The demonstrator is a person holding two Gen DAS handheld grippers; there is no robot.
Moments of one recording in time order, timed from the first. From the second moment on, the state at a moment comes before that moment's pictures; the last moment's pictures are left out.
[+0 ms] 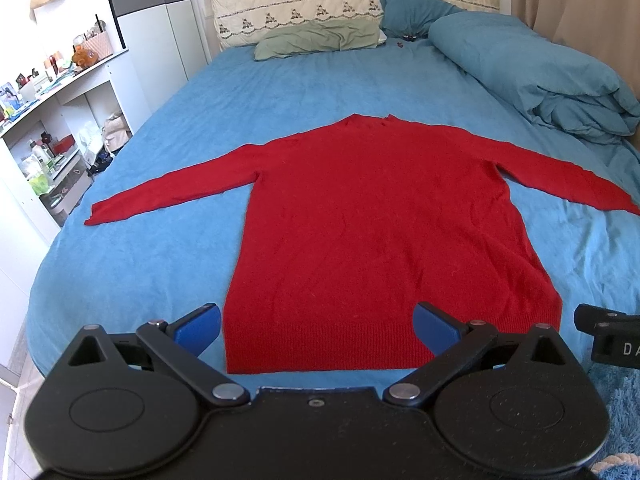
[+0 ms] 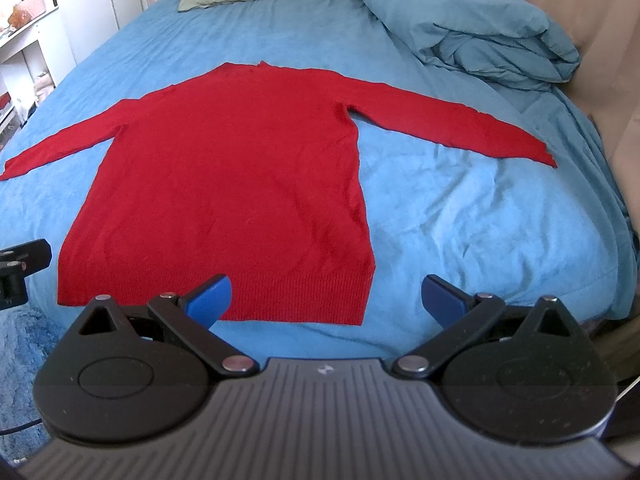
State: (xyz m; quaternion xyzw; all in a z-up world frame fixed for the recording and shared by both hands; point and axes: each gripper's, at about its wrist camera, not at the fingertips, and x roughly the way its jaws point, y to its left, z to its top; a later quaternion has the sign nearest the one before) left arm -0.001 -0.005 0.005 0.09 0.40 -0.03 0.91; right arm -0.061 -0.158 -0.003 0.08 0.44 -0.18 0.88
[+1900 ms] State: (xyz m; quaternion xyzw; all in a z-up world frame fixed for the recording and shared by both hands) left arm 0.433 -0.275 -0.174 0.08 0.53 -0.14 0.83; right arm 0.112 -0.584 -0.133 0.32 0.24 -0.42 0.81
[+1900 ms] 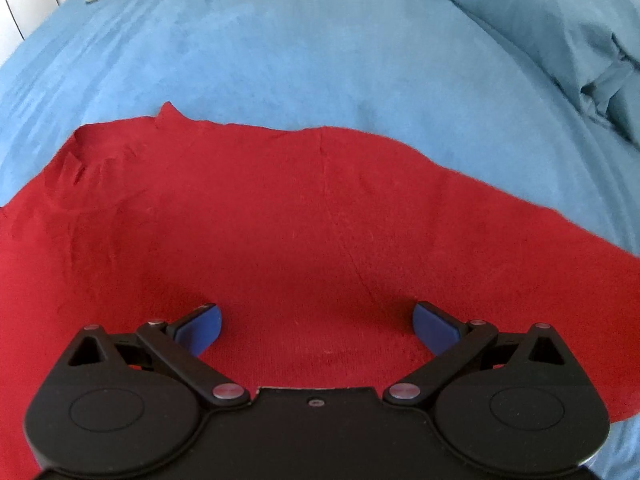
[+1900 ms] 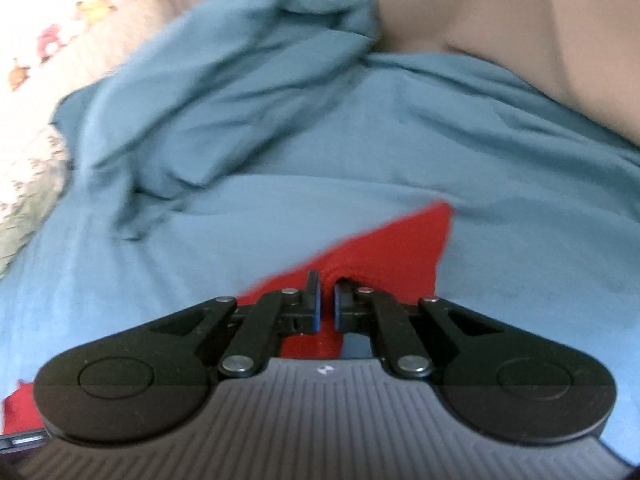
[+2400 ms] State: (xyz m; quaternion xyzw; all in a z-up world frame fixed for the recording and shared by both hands) left arm 0.453 -0.005 -0.100 -0.02 0.48 -0.02 0.88; right arm 0.341 -0.312 -0.052 0.21 0.22 -0.02 0.95
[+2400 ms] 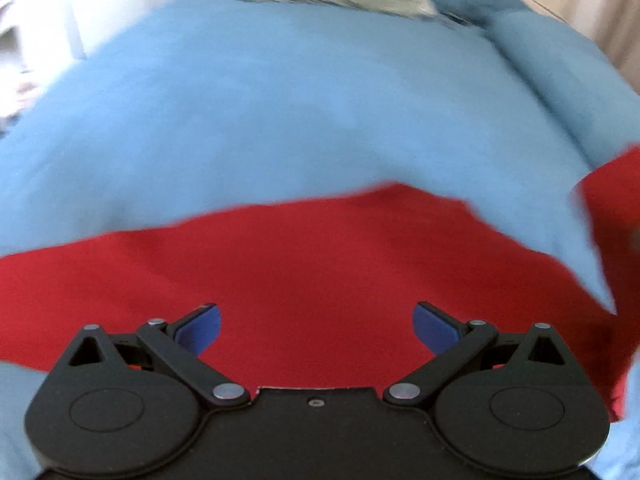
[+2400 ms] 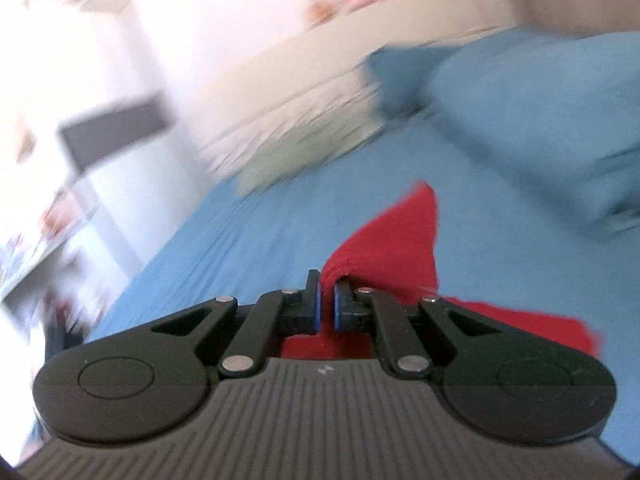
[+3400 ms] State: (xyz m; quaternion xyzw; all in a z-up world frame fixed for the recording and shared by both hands) left arm 0.441 -0.071 -0.172 -0.01 0.48 -0.10 0.87; right arm 0.252 -0.246 -0.180 0.06 0.34 0.00 0.94
